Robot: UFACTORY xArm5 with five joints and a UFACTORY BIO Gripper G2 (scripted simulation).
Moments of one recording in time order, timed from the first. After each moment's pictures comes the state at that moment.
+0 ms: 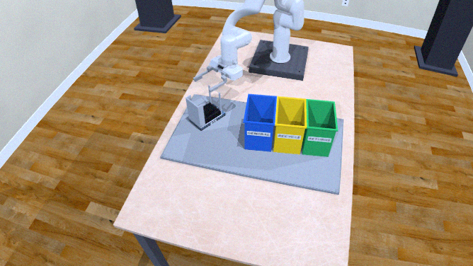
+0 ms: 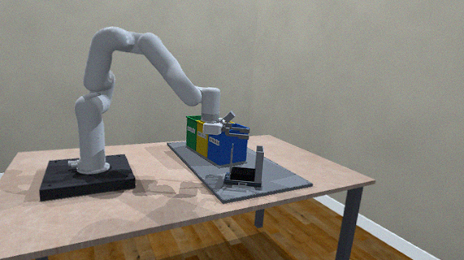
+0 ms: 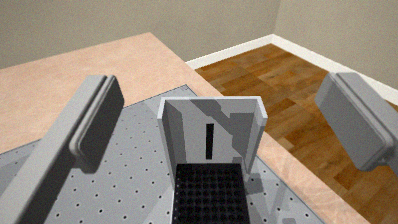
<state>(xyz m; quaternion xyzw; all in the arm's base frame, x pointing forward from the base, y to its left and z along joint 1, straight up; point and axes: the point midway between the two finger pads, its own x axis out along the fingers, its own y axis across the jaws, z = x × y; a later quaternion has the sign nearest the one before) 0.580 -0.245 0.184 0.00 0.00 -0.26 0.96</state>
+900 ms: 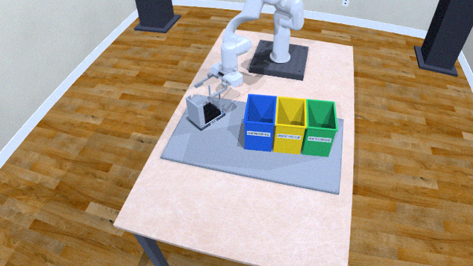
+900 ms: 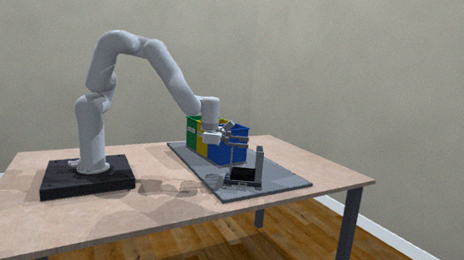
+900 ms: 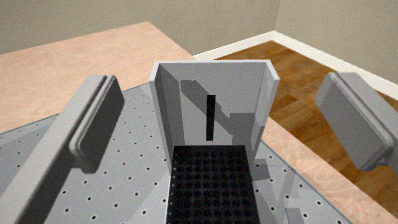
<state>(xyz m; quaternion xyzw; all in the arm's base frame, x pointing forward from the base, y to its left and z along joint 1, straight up) 0.580 -0.245 0.146 0.00 0.00 -0.26 0.96</state>
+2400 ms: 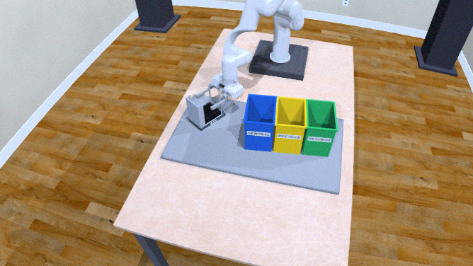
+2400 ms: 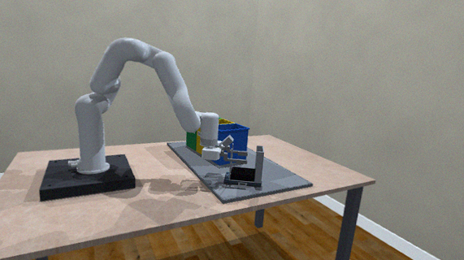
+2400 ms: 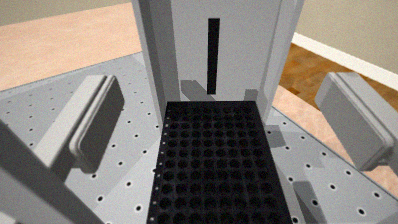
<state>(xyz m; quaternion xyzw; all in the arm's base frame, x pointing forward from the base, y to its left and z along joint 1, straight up) 0.580 -0.245 0.078 0.00 0.00 -0.26 0.96</state>
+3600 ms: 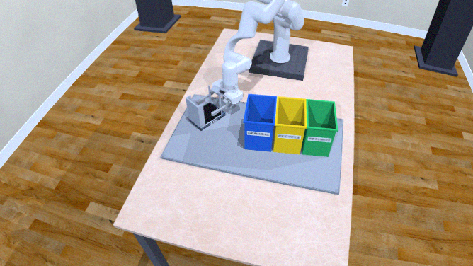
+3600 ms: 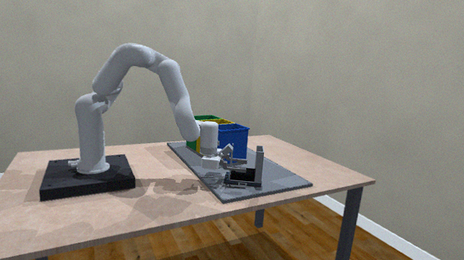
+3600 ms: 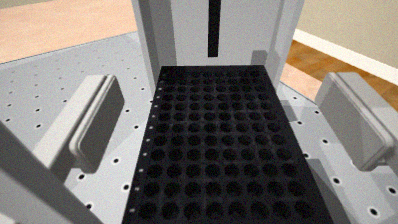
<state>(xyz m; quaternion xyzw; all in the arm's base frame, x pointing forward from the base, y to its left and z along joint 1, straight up) 0.580 -0.245 0.040 0.00 0.00 -0.26 0.96</state>
